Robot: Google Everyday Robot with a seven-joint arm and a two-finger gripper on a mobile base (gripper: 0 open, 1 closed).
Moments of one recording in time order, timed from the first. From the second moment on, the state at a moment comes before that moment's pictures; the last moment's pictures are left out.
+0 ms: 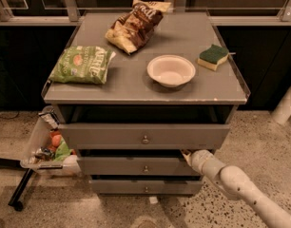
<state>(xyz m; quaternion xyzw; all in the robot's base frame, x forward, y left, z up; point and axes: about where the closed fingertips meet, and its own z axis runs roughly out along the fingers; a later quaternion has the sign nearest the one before) 0.634 -0.199 0.453 -0.33 0.74 0.07 0.58</state>
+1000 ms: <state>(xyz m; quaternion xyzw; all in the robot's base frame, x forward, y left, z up) 0.642 -0.200 0.437 -0.35 0.75 0.06 0.55</state>
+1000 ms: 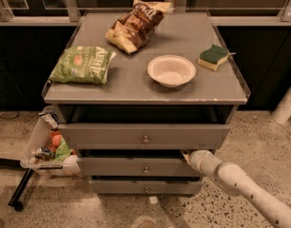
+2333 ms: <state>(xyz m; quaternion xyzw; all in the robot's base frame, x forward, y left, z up) 0.619 -0.184 0.437 -0.32 0.77 0.12 0.54</state>
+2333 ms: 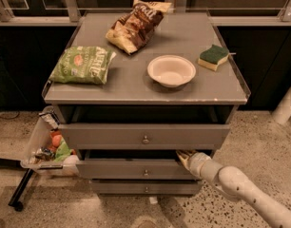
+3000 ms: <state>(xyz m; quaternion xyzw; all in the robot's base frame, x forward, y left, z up) 0.506 -0.129 0.443 -0.22 0.81 0.29 0.46</state>
